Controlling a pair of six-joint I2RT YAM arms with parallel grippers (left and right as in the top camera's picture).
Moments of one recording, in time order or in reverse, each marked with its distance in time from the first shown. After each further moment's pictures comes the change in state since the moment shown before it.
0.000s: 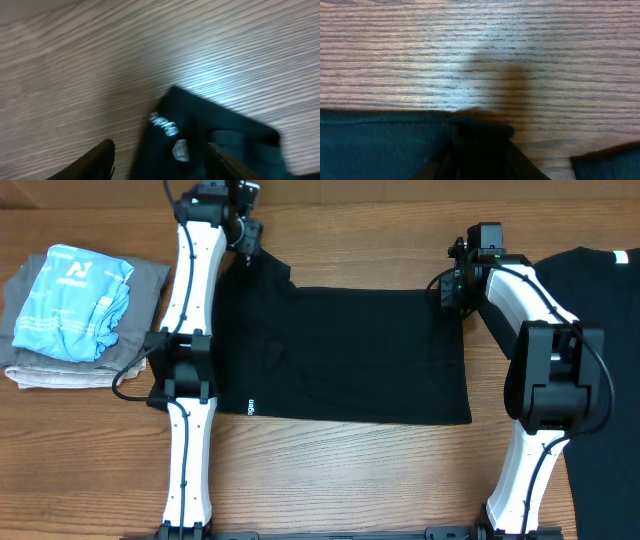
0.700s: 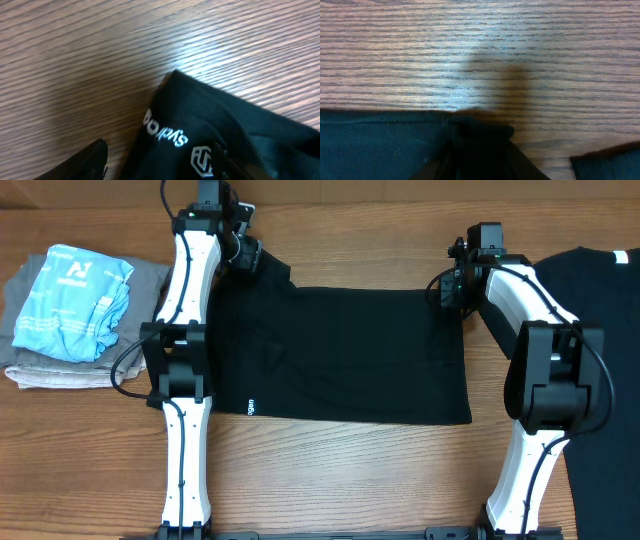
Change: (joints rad) left arm 0.024 0.000 -0.206 0.142 0.108 0.008; right arm 0.000 0.000 0.000 -0.001 0.000 0.000
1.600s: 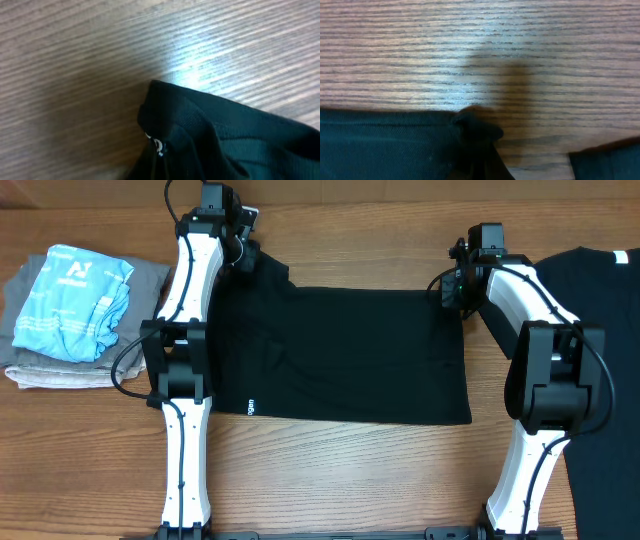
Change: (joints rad) left arm -0.002 -0.024 -0.064 0.024 0.017 0.011; right arm -0.001 0.000 0.000 -0.007 -0.009 0.001
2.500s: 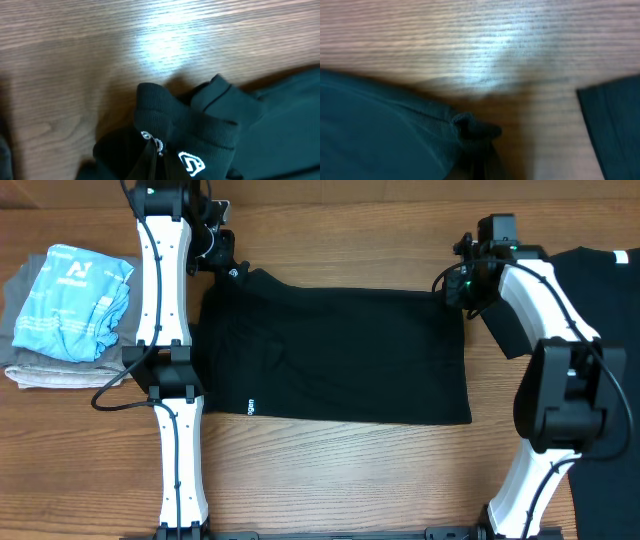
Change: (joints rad) left arm 0.054 -0.001 0.502 -0.703 0.052 -0.100; right arm -0.009 -0.155 0.005 -0.204 -0.110 0.041
